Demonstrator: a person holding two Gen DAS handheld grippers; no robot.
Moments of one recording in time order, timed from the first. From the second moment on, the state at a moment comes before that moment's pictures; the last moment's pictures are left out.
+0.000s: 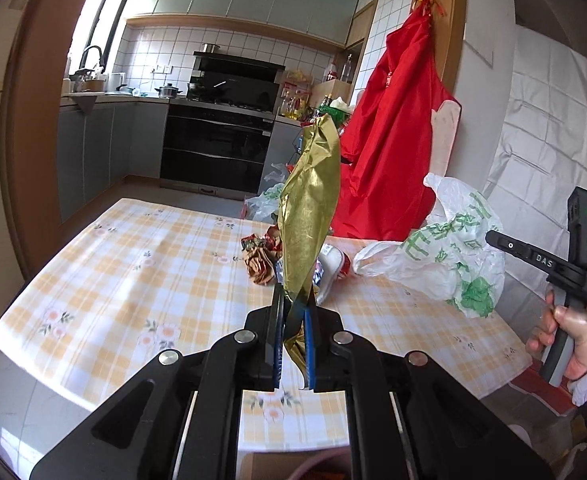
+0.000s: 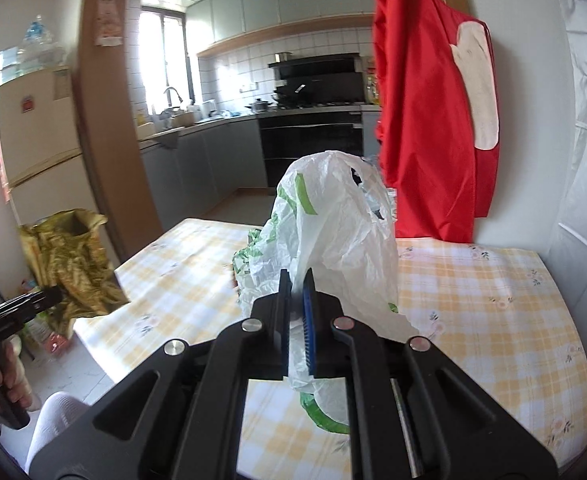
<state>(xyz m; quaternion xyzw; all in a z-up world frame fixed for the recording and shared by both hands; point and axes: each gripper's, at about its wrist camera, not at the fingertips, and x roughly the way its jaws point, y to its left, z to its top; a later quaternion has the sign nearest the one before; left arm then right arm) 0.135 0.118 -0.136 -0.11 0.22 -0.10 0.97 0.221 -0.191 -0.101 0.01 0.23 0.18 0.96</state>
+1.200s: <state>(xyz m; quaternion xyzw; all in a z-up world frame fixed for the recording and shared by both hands) 0.026 0.122 -0.149 -0.12 0.21 -0.12 0.96 0.034 -0.131 -0.199 0.01 0.36 0.27 0.89</state>
